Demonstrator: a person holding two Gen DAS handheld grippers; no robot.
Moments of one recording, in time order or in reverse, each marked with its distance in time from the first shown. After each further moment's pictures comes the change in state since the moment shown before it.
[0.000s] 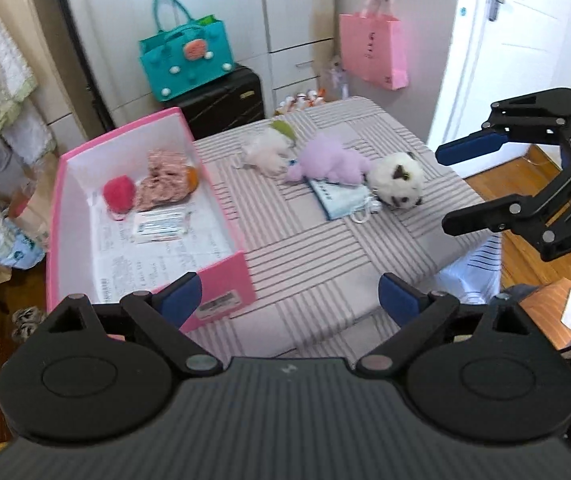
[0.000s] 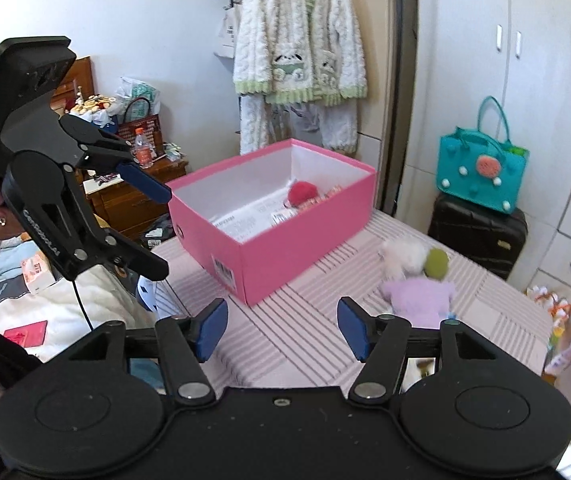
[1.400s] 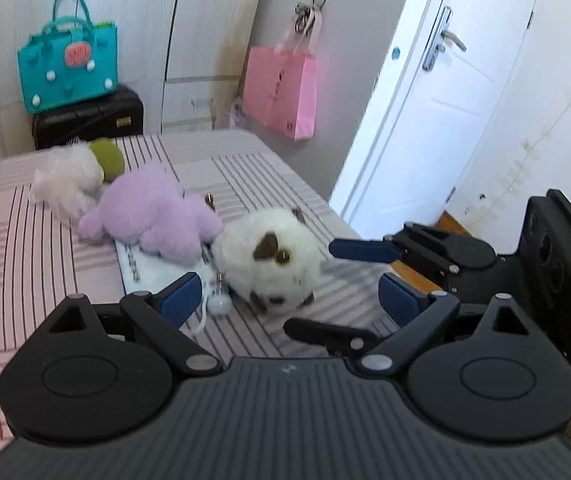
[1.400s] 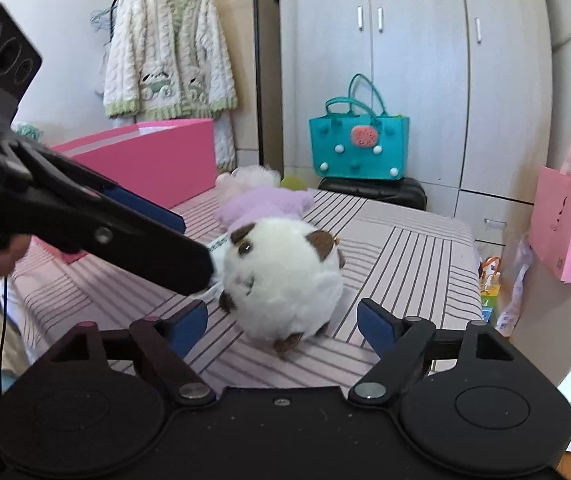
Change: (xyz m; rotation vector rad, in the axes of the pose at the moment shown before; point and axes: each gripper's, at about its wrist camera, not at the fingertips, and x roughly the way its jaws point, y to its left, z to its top) left arm 0.173 -0.084 0.028 -0.105 -0.219 -0.329; right arm 0.072 -0.100 -0.137 0.174 -0.184 -0.291
